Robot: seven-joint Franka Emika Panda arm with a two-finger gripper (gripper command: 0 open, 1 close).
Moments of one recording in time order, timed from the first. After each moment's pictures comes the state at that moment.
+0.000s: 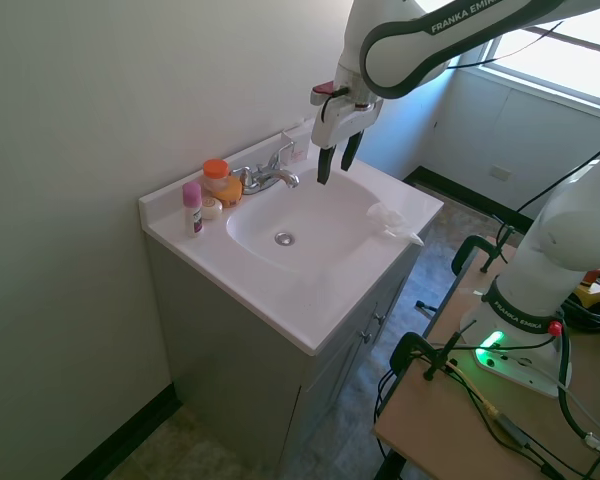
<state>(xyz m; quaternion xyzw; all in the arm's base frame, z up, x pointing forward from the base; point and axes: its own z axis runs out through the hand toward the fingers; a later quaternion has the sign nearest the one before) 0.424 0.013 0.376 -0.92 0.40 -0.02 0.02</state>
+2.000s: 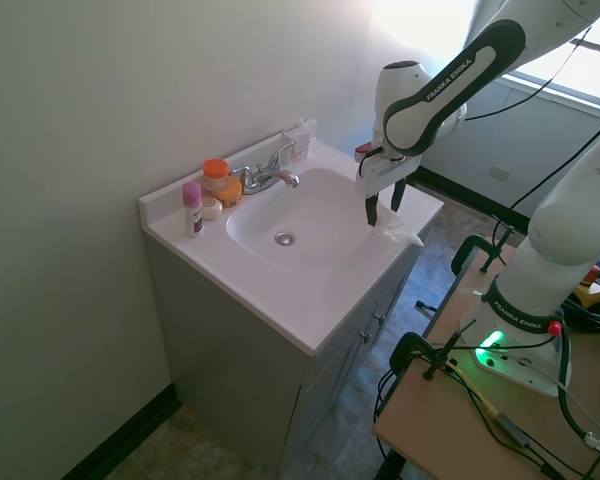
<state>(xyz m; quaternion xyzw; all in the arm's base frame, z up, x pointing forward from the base) 0.364 -0.096 0.247 -0.88 0.48 0.06 -0.06</state>
